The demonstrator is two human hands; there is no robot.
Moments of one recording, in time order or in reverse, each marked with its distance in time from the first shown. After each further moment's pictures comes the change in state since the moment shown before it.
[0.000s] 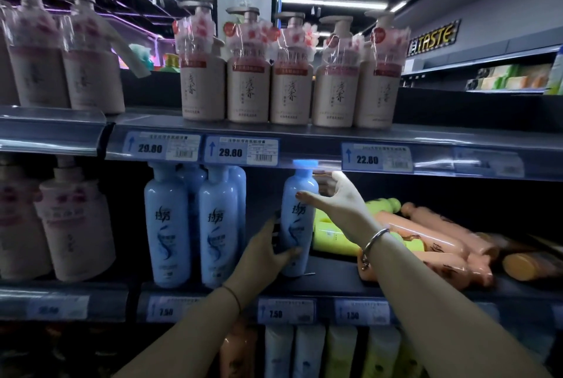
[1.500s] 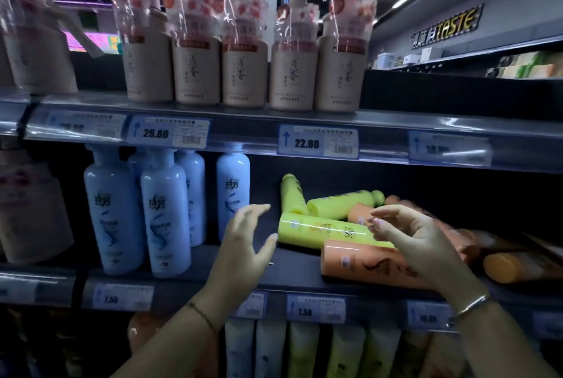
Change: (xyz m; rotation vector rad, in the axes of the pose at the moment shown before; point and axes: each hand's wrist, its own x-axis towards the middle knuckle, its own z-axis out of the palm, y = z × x) left_hand -0.020 0.044 0.050 0.290 0.250 0.214; right_hand -0.082 0.037 -0.161 -0.172 0.027 0.041
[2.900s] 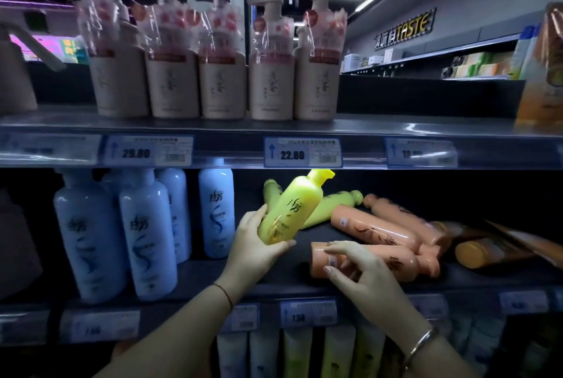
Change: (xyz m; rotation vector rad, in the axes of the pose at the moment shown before) left_hand 0.035 0.000 0.030 -0.188 -0.180 -0.231; right_hand -0.043 0.004 0.058 -0.379 0.009 -0.129
